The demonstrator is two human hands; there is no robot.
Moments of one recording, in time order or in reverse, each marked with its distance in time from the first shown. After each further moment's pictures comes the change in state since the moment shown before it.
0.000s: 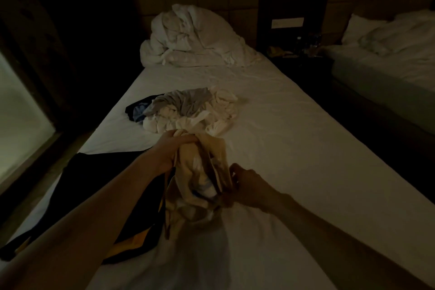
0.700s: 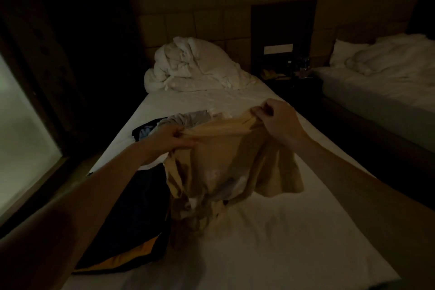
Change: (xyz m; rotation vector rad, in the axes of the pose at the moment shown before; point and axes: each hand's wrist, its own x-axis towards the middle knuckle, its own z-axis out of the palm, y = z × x) left_hand -0.061 0.085 -0.012 0.620 -0.117 0.313; right_hand -0.045 -0.061 -0.170 0.183 0.735 -0.221
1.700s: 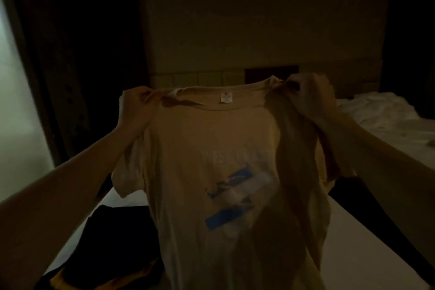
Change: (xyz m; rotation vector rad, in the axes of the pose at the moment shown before) left_hand -0.094 0.149 -0.100 0.001 0.837 0.437; right_hand -0.006 -0.100 -0.201 -0.392 0.423 -0.464
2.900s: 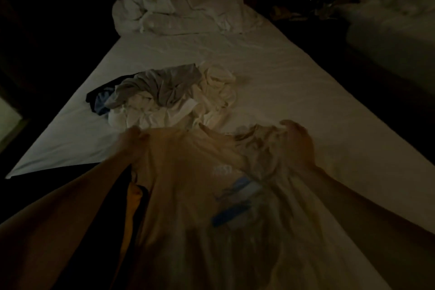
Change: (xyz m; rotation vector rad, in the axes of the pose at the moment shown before) left_hand -0.079 -0.447 0.268 0.668 -0.727 -0.655; right_hand -0.236 0.155 0.436 -0.032 -0.691 0.722
